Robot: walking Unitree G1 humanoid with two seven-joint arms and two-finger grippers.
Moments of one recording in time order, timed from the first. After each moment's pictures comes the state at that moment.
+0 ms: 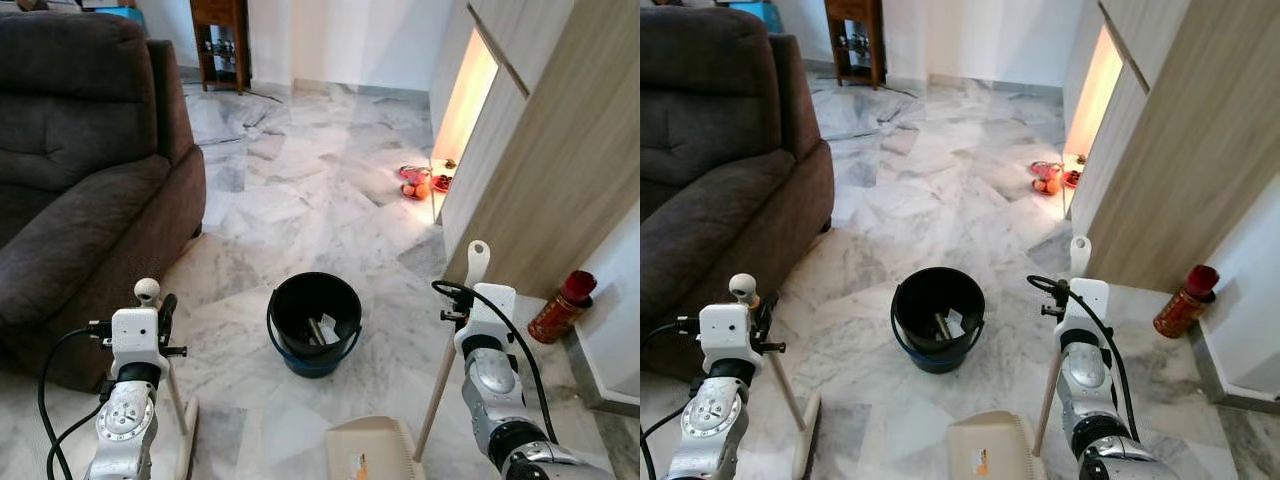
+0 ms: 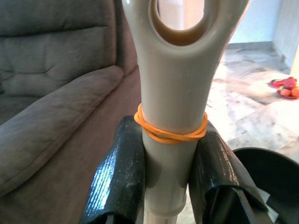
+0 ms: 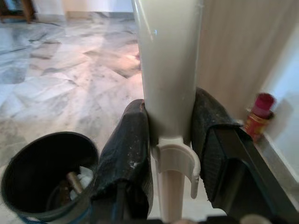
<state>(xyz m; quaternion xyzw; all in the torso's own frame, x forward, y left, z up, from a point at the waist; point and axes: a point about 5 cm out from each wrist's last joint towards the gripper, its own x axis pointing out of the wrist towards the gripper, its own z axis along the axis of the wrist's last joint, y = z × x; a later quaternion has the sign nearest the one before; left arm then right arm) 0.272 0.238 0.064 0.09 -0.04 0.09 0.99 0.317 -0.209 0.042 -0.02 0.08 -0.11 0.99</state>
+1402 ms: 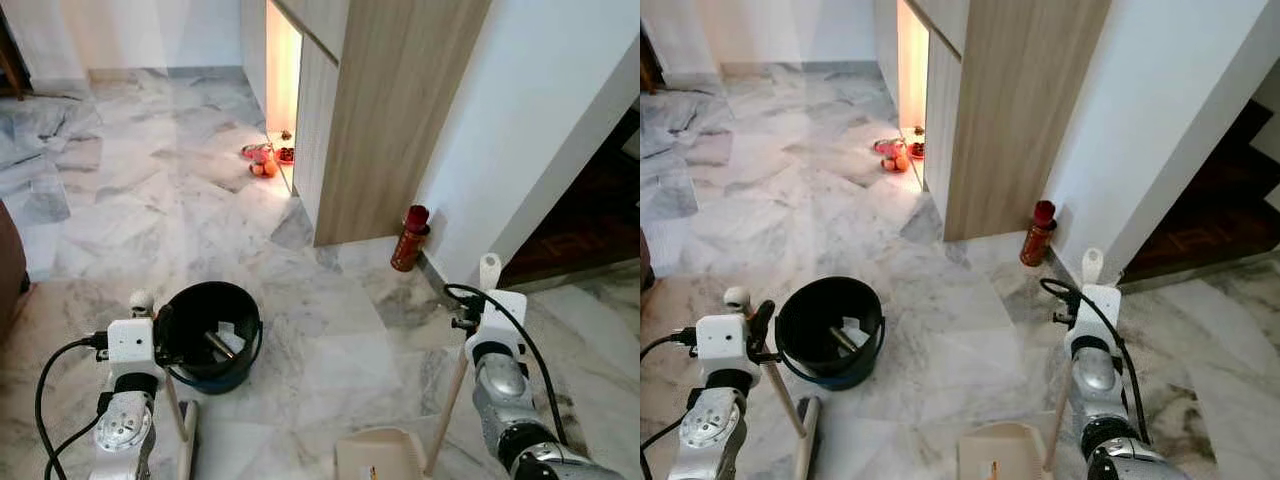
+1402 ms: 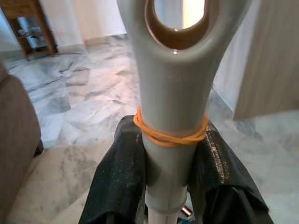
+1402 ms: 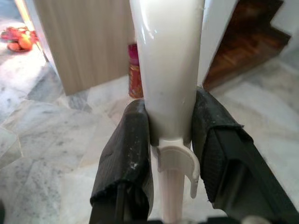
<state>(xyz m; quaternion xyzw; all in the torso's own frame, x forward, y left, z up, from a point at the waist) 0.268 0.244 0.053 0.09 -0.01 0.08 0.99 0.304 -0.221 0.026 -0.01 0.13 -0.15 0.98</state>
